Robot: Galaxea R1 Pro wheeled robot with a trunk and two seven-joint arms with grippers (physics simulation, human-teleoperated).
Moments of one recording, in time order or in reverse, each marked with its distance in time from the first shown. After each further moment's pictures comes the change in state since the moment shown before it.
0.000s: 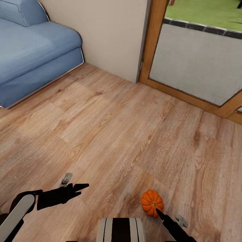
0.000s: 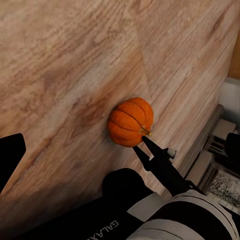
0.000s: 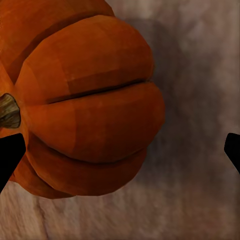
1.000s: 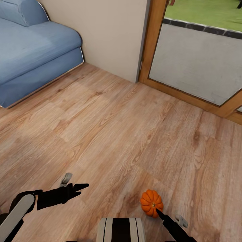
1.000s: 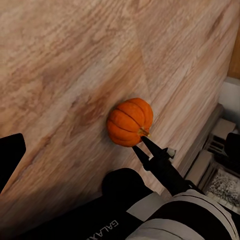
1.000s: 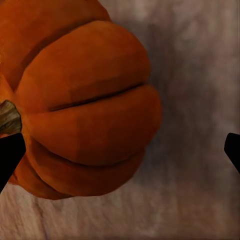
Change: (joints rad) left arm 0.000 0.002 0.000 -0.001 0.000 0.001 -0.004; right arm 0.000 0.000 0.000 0.001 0.000 0.000 0.002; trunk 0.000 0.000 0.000
